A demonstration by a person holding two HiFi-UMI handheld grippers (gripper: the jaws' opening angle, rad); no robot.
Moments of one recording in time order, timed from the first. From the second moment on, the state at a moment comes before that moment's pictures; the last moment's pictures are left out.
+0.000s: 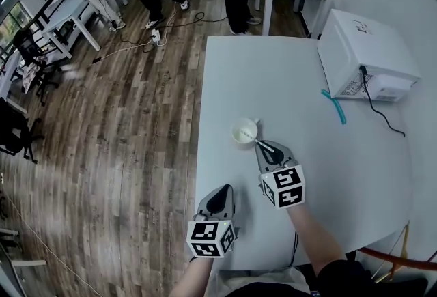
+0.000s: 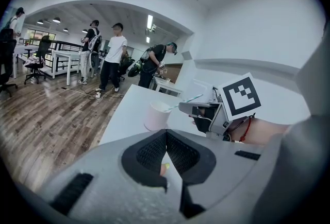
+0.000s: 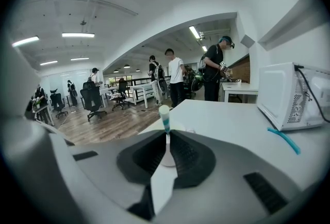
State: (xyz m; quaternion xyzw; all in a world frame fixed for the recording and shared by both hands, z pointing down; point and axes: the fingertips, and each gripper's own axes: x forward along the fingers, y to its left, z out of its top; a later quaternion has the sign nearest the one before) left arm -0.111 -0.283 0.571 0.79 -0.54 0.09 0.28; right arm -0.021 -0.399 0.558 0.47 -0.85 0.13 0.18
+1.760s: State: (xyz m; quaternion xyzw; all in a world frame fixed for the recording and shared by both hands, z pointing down) left arm -0.095 -0.192 0.519 0.82 -0.50 0.08 0.24; right arm 0.008 -0.241 0.469 0.51 -0.84 0.08 0.14
